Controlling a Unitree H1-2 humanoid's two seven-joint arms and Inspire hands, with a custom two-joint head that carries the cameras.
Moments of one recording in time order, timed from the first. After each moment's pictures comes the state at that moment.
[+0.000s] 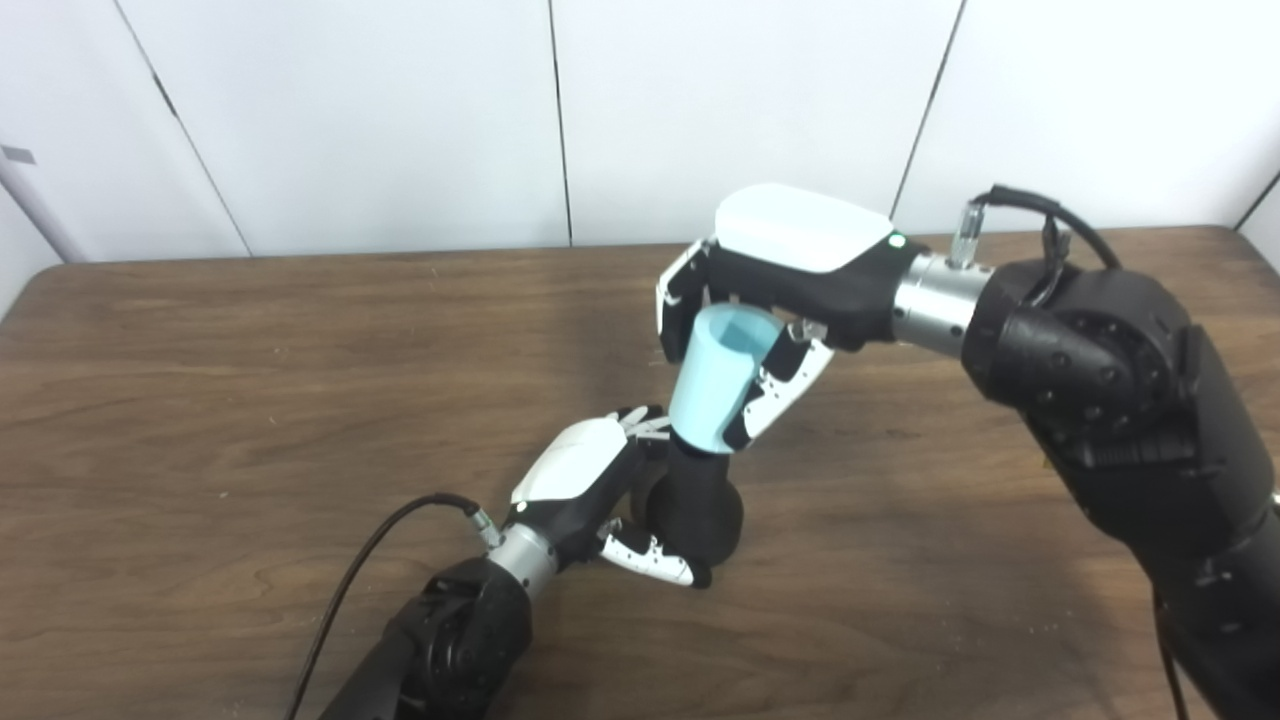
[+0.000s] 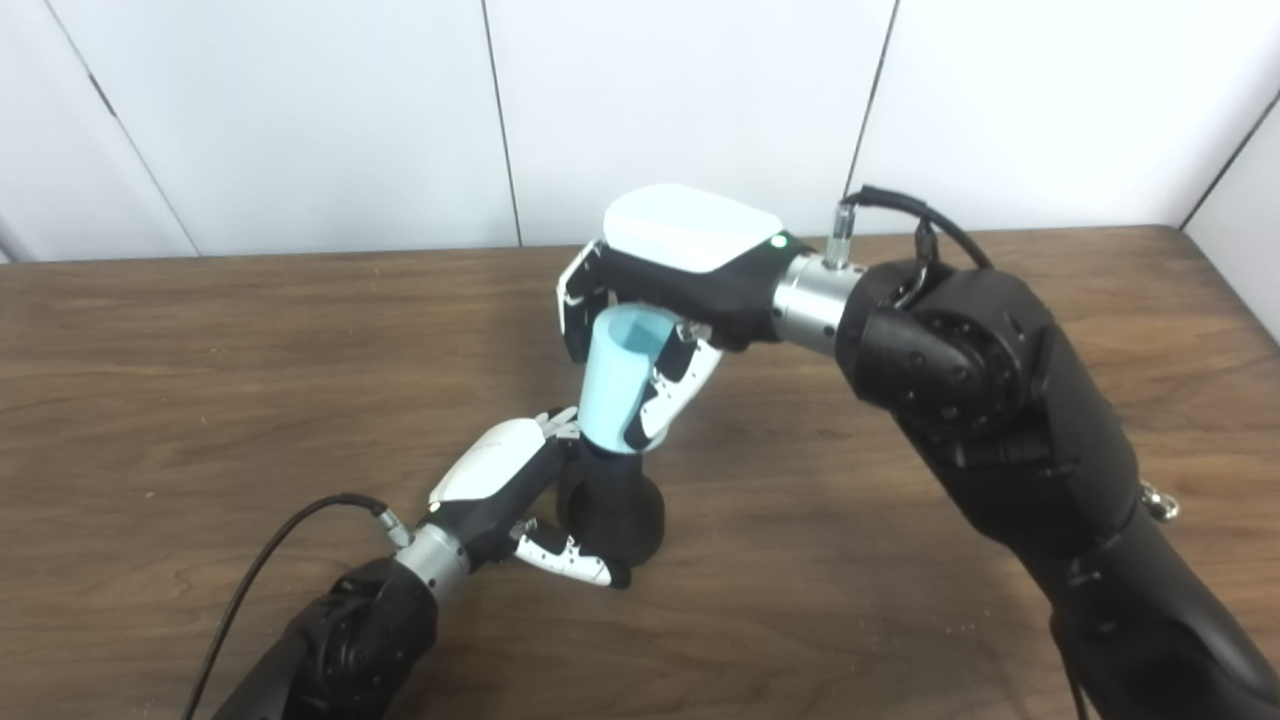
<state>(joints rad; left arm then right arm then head) -0.24 0.22 -0.57 -0.17 0.67 0.31 -0.28 -0.71 -0.47 0.32 -0.55 -0.57 0.34 0.89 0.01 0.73</state>
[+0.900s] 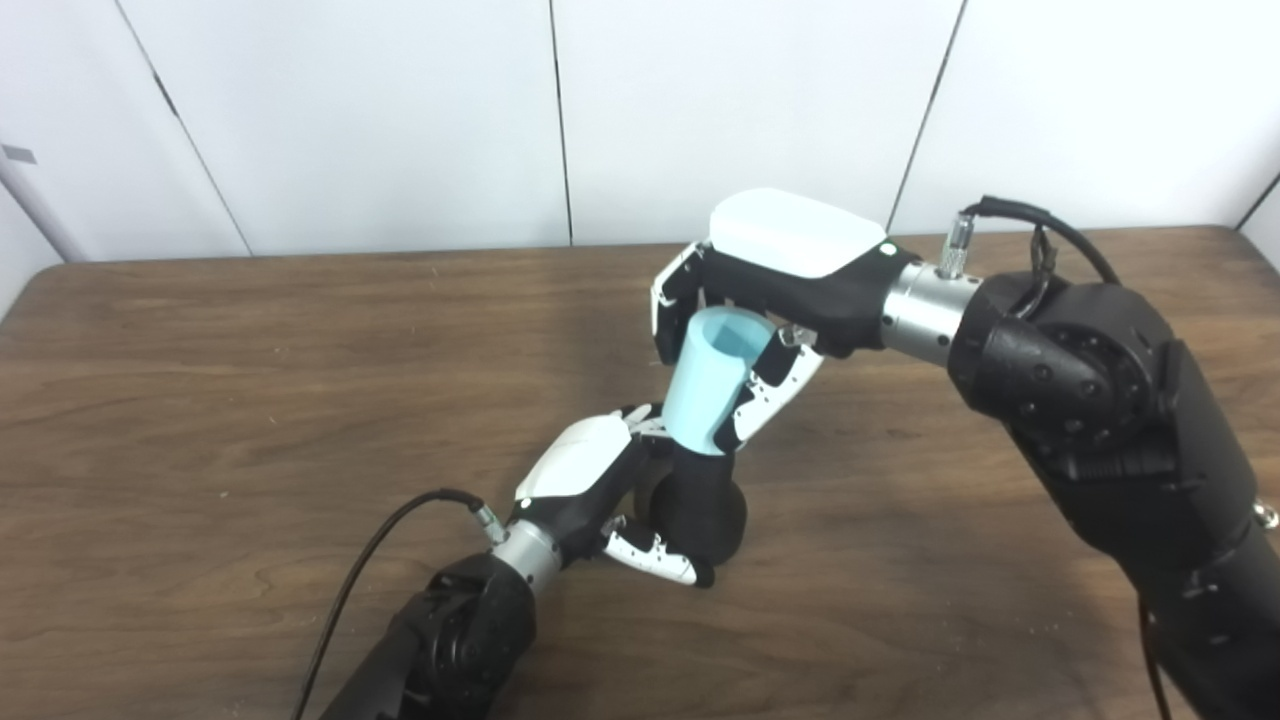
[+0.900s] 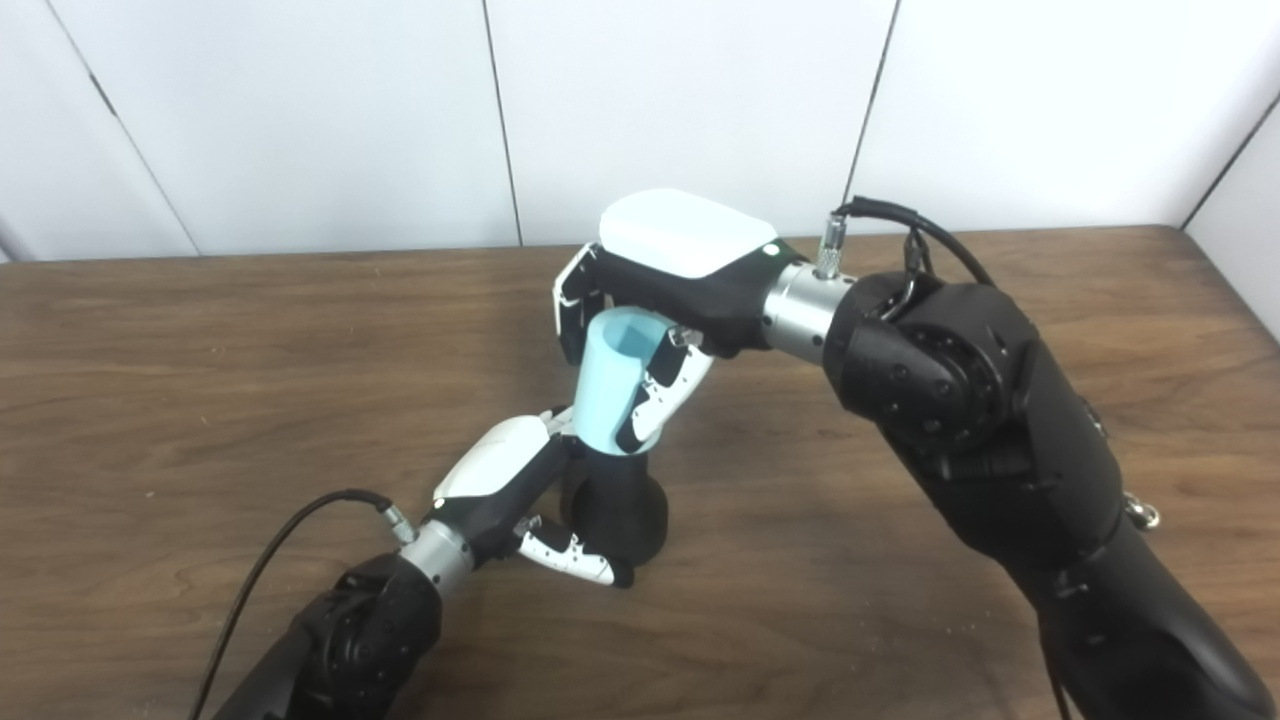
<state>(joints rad) -0.25 0.22 -0.58 -0.16 0.67 0.31 -0.28 -0.67 -0.46 0.35 -0.55 -0.62 0.34 0.89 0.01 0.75</state>
